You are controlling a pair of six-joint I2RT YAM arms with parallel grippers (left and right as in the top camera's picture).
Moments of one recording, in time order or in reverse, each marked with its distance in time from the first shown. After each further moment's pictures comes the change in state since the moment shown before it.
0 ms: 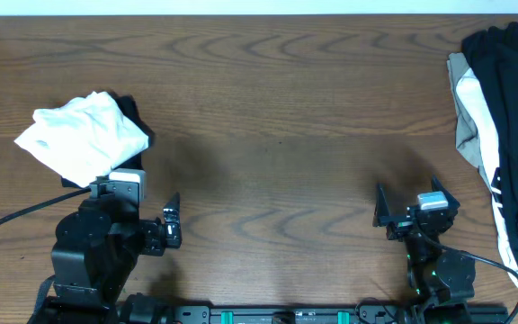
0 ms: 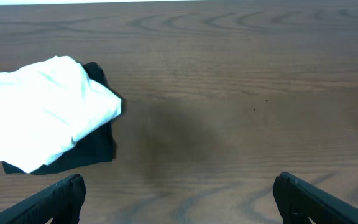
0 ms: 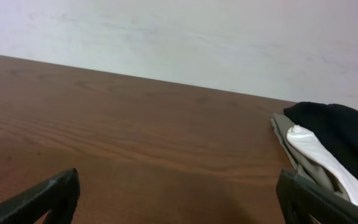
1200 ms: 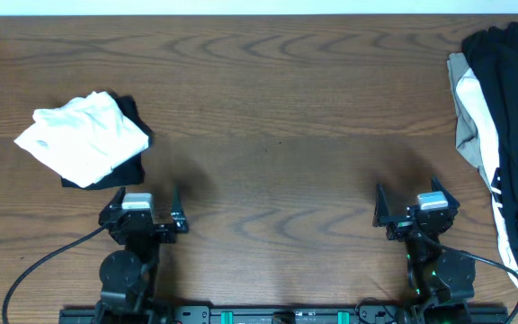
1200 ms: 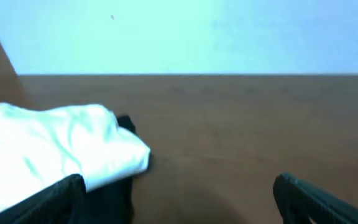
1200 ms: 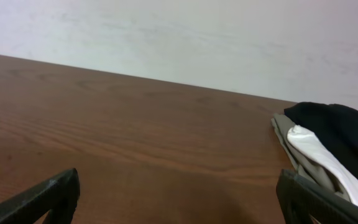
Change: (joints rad) left arm 0.002 -0.524 -0.797 0.738 -0.182 0.035; right arm 0.000 0.000 0.000 -0.001 0.000 0.000
